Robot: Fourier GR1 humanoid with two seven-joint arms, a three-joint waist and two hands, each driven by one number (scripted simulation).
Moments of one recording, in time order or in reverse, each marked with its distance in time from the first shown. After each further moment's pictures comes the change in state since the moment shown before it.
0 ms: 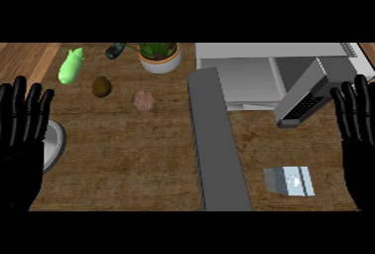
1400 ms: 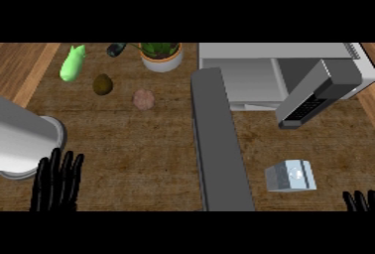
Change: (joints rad) left arm 0.480 -0.048 -0.263 0.037 0.134 0.063 -0.320; right arm 0.771 0.074 0.139 -0.112 0.026 0.066 -0.431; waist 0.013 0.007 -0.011
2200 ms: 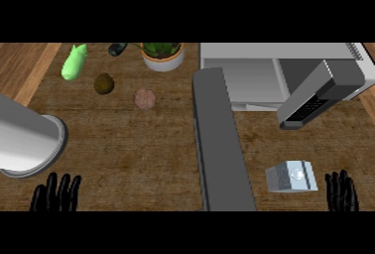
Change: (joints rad) left arm 0.151 0.037 -0.045 0.011 0.013 -0.038 -0.161; right arm -0.258 0.001 -0.156 0.514 -0.066 -0.110 -0.207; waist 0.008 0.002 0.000
